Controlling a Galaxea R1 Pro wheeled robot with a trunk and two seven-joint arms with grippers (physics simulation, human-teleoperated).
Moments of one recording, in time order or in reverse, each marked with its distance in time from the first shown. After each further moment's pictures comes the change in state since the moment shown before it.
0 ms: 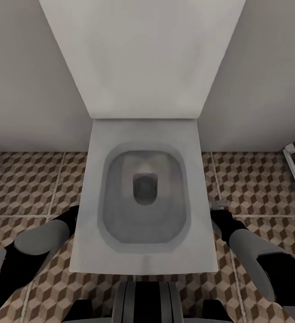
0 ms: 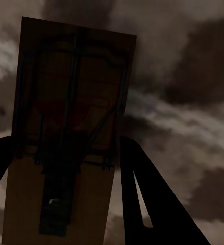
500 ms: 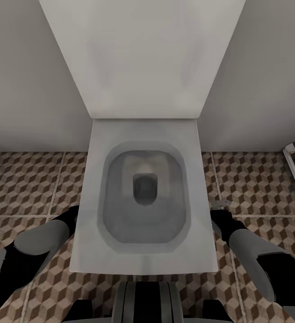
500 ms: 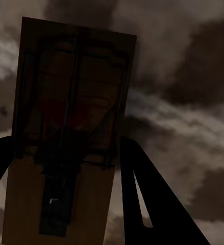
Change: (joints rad) left arm 0.000 0.001 0.000 0.001 0.000 0.001 0.000; right arm 0.000 0.000 0.002 0.000 0.000 0.000 0.002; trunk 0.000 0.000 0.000
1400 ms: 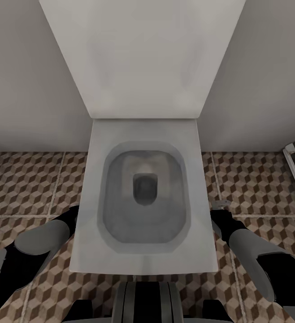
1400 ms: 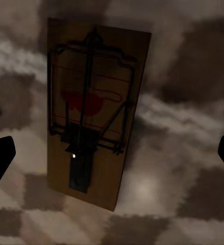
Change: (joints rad) left arm 0.000 -0.004 0.000 -0.001 -0.001 -0.001 -0.001; right arm 0.000 0.000 0.000 0.000 0.000 0.000 0.001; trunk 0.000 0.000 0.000
